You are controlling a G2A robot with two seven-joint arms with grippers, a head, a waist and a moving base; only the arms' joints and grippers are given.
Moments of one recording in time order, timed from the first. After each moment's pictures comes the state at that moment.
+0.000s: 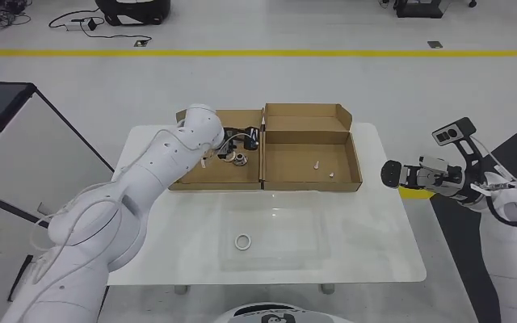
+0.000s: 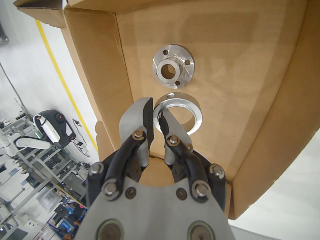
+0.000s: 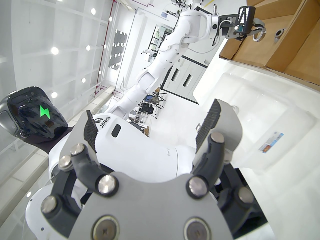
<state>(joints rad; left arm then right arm) 0.39 -1.38 -0.29 -0.64 1.50 -0.87 -0.38 -1.55 -0.93 1.87 -1.67 0.74 -0.07 1.46</state>
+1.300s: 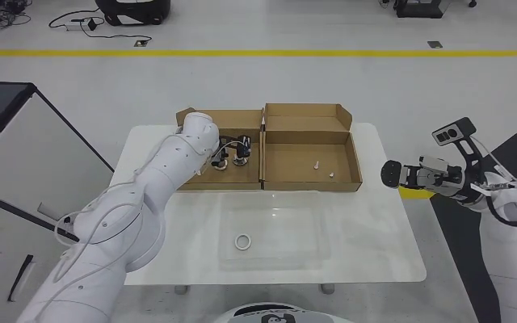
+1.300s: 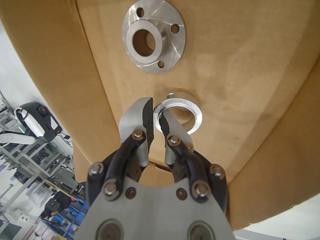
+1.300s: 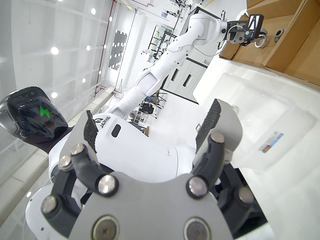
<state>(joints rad) 0.40 -1.49 -0.27 -0.36 1.62 -0.87 -0.24 -1.55 -0.93 1.87 -1.67 0.74 -0.07 1.46</state>
